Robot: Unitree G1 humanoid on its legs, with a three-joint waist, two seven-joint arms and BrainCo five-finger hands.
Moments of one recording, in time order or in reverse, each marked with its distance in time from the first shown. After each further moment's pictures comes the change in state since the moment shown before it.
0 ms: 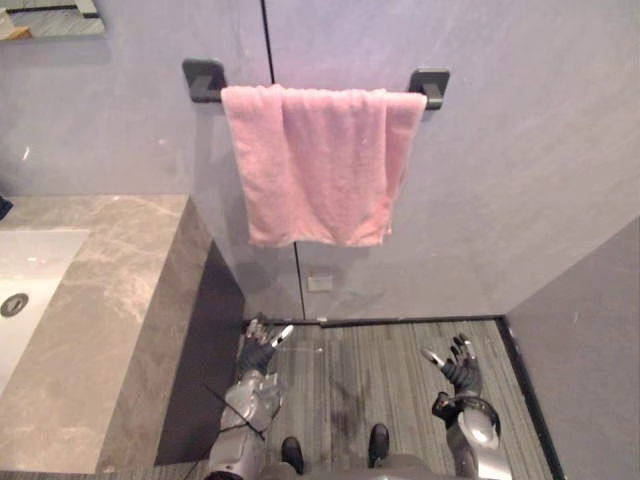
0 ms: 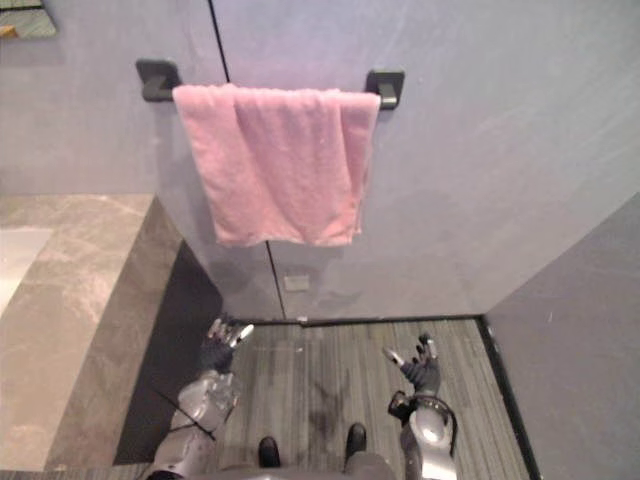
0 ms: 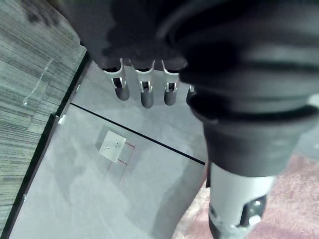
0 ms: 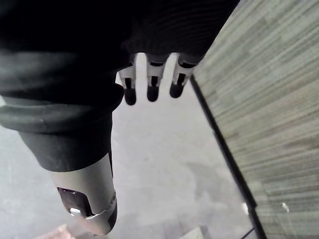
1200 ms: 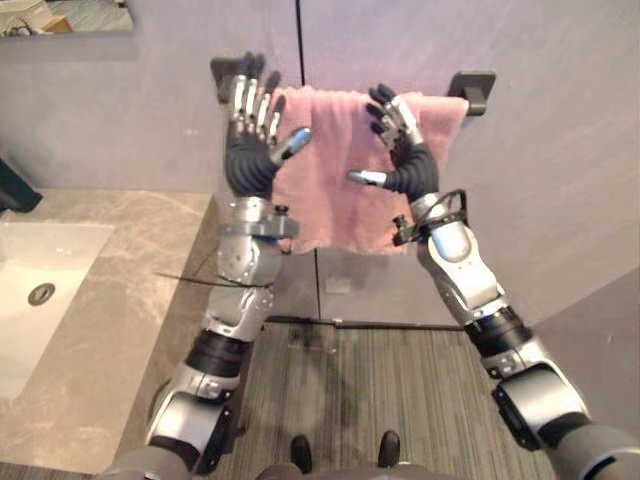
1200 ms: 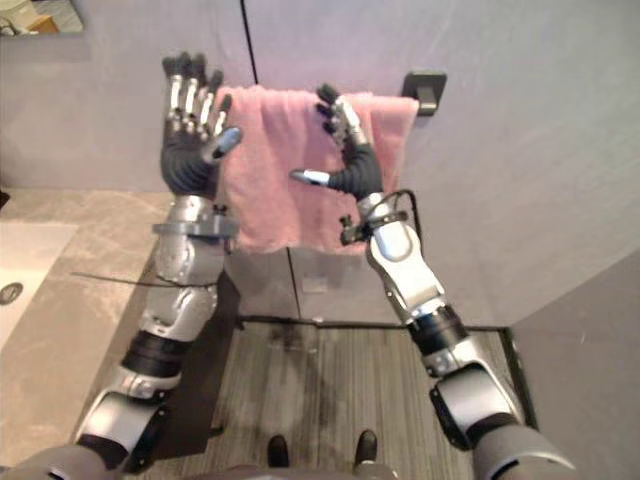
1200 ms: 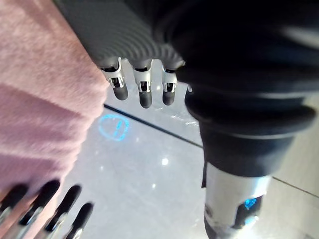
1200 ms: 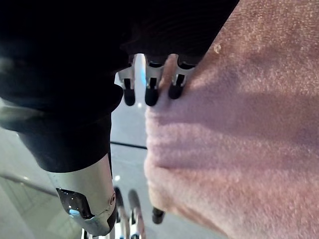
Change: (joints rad) left arm -0.705 0.185 -0.126 -0.360 -0.104 -0.142 0.060; right arm -0.875 -0.354 0.486 -0.214 0.138 -0.070 0.107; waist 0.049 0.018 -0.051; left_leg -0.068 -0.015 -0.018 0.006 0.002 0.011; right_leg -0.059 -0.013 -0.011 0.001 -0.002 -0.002
